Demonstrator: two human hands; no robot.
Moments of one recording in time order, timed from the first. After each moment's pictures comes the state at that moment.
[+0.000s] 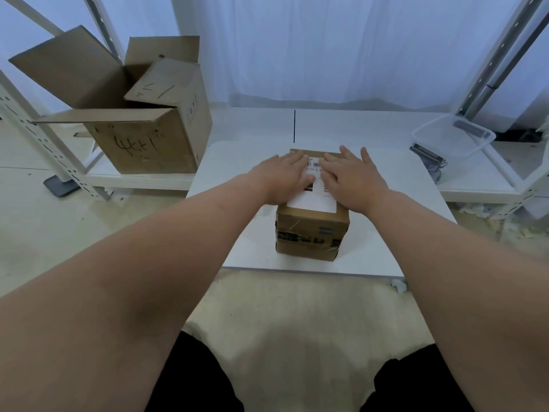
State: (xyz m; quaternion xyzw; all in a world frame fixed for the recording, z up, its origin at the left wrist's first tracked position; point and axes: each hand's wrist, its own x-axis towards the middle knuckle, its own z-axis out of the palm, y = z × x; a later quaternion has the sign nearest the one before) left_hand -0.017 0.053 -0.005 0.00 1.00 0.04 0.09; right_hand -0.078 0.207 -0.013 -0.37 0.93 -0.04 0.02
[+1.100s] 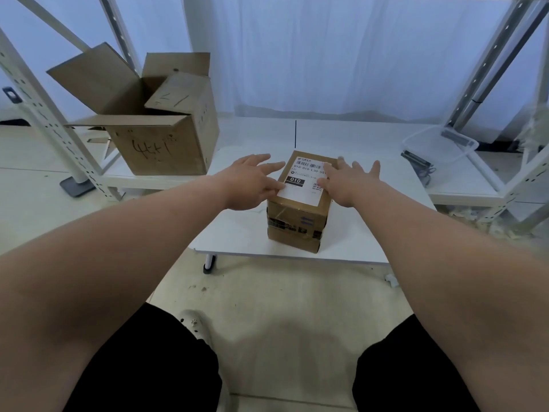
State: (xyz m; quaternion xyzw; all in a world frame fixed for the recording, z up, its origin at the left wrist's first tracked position) left_hand 0.062 0.023 0.020 0.04 1.00 -0.04 0.08; right_hand -0.047 0.206 0.005 -0.25 0.96 0.07 0.10
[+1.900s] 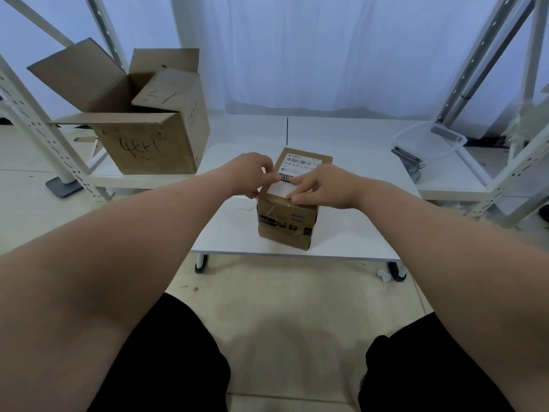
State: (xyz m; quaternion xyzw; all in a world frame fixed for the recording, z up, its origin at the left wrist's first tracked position) left_hand 0.037 0.040 0.021 -0.13 0.96 0.25 0.06; right_hand -0.024 0.219 0.027 -0.44 0.86 -0.17 0.20
